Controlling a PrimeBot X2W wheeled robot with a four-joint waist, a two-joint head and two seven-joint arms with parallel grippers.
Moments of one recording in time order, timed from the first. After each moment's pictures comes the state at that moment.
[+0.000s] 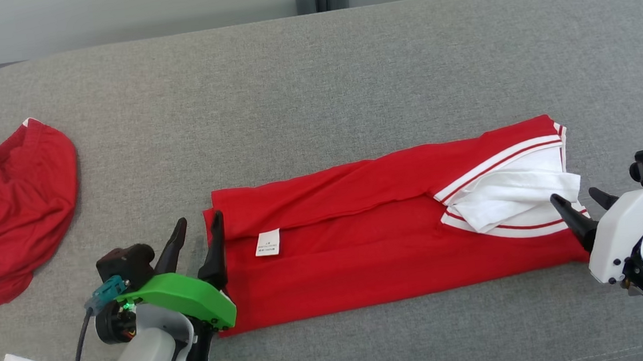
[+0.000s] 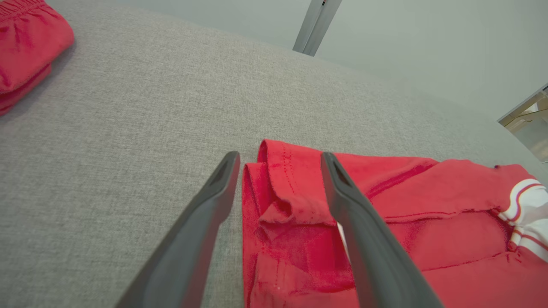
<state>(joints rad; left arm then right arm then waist) -0.38 0.23 -0.54 0.53 -0.83 0.03 -0.26 -0.16 -0.36 0.01 0.08 0.50 0.13 0.55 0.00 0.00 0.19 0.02</state>
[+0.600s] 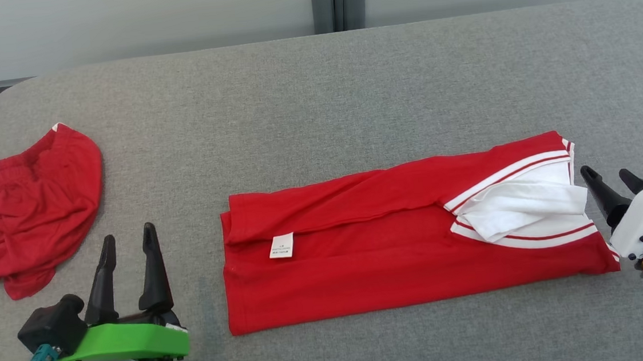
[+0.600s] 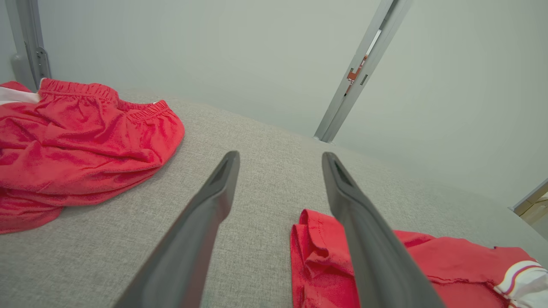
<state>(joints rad) -0.11 0.10 -0.08 0.21 -0.53 -0.09 -0.26 -0.18 -0.24 -0.20 0.05 0.50 0.13 0.55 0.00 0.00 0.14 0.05</state>
